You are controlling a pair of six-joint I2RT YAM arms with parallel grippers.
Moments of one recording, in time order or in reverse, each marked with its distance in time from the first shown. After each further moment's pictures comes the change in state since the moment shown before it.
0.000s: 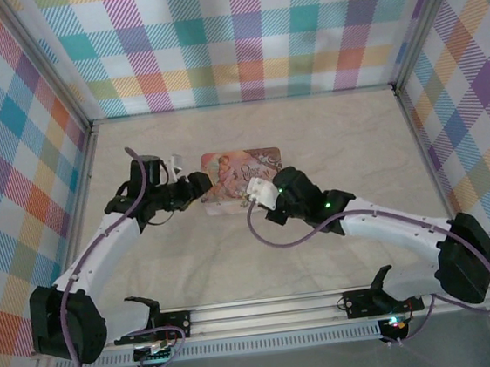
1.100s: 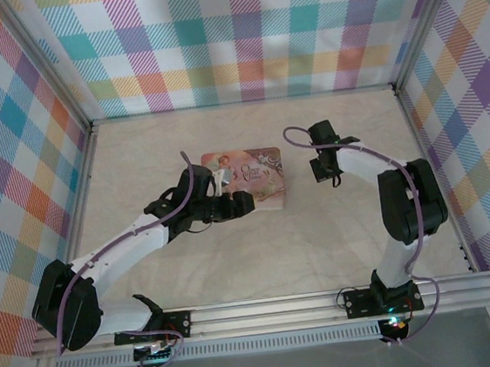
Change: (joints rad) left arm -0.362 0.097 -0.012 0.137 -0.142 -0.035; right arm -0.556 0.507 0.305 -0.318 0.195 0.419
